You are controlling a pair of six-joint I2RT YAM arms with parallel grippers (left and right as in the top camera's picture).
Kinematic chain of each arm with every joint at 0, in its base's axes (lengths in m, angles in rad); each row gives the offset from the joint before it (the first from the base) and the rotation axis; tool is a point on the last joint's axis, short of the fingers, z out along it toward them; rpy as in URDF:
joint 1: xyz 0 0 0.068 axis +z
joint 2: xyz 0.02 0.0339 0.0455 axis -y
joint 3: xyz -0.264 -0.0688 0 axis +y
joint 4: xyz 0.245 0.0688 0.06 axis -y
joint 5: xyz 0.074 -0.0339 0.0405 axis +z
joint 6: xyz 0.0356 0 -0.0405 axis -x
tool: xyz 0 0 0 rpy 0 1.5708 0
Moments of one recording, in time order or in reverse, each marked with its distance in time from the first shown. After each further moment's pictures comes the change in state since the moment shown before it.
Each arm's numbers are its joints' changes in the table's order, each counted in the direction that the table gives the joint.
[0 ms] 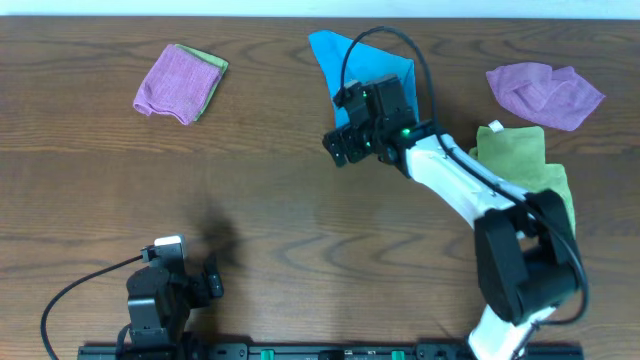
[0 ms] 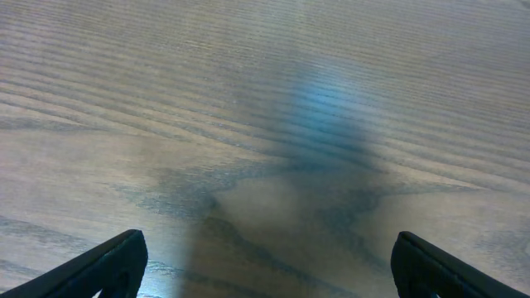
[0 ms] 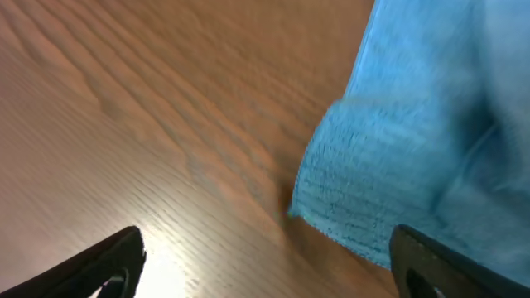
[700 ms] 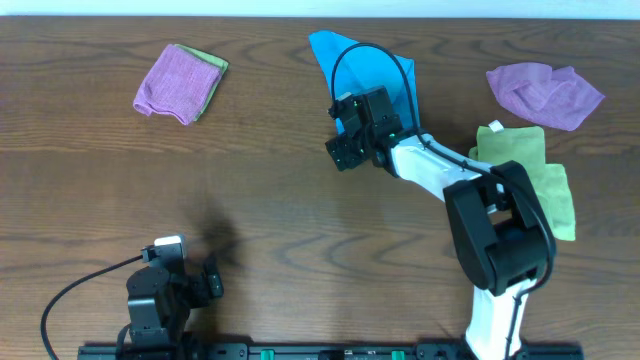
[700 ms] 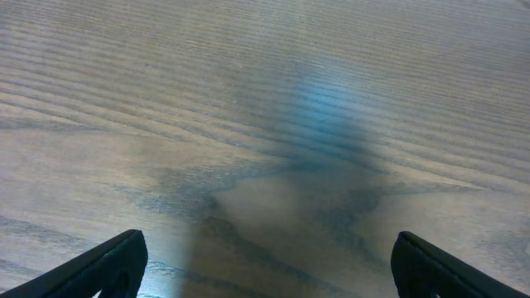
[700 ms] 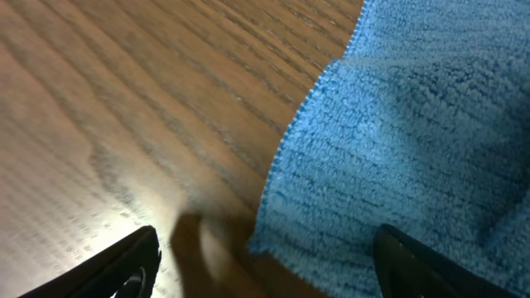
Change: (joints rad) left arm 0.000 0.000 0.000 0.000 0.000 0.000; right arm 0.000 -0.153 0.000 0.127 -0.061 0.047
